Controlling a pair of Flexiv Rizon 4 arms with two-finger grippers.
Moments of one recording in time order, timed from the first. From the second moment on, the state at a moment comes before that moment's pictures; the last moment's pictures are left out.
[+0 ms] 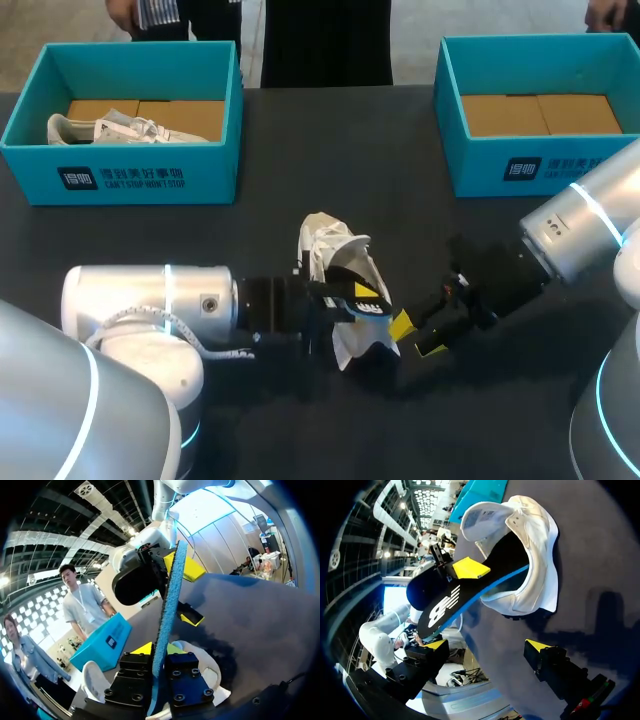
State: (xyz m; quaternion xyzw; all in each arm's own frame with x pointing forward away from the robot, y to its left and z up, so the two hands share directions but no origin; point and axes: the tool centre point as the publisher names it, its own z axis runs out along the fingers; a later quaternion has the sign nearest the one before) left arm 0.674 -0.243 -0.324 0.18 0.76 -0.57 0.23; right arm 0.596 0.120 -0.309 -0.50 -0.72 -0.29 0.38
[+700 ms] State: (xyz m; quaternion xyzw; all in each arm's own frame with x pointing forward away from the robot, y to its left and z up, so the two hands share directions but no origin) left arm 0.680 -0.240 -0.333 0.19 0.76 -0.57 0.25; right arm 0.596 0.120 -0.309 -0.50 -0.72 -0.29 0.38
